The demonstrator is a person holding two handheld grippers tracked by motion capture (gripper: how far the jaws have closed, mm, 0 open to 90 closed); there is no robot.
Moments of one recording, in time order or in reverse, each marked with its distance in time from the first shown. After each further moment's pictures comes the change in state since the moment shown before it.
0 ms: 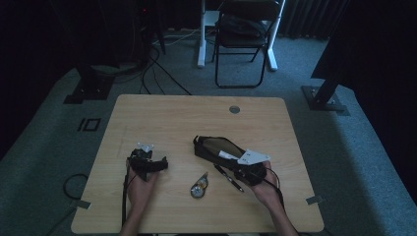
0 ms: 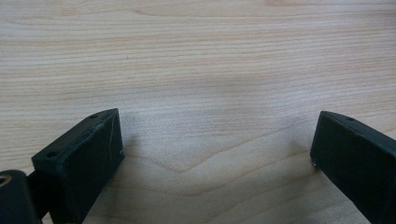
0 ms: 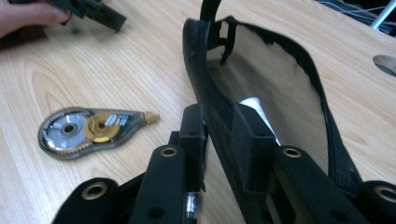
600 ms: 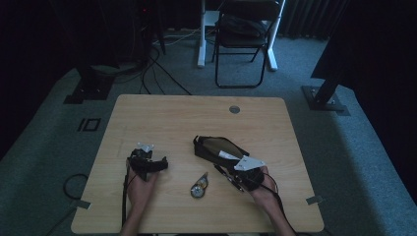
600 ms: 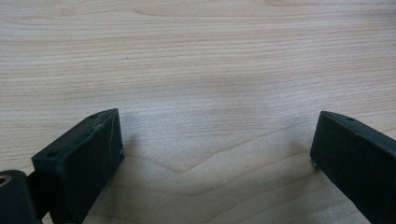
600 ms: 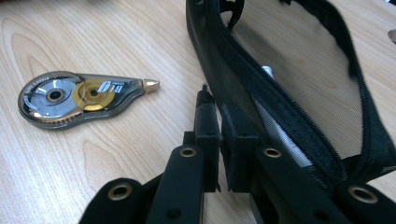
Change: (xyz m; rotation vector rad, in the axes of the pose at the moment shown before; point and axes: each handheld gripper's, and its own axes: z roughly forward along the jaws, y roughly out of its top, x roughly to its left) left arm 0.000 0.000 0.000 0.000 0.000 0.000; right arm 0.009 -0.017 0.012 0.064 -0.017 -0.024
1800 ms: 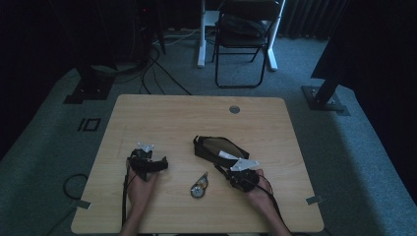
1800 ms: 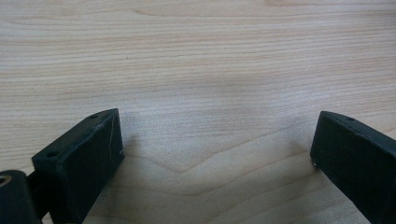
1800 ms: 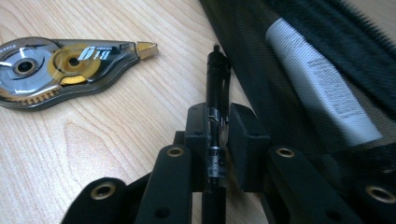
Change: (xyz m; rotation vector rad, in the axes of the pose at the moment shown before) left arm 0.000 0.000 0.000 0.000 0.000 0.000; right arm 0.000 -0.018 0.030 0.088 0.043 0.067
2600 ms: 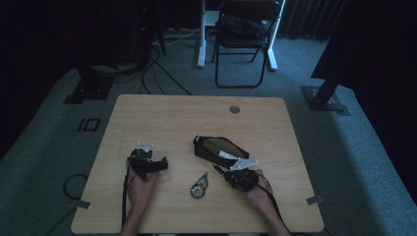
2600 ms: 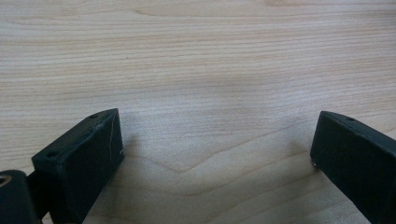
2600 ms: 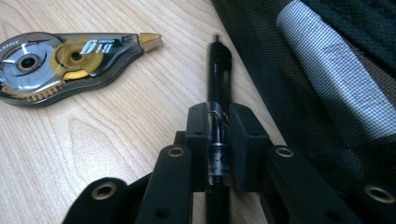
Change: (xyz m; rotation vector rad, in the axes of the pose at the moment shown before) left arm 0.000 0.000 0.000 0.000 0.000 0.001; right arm -0.002 -0.001 0.004 0.030 0.038 0.032
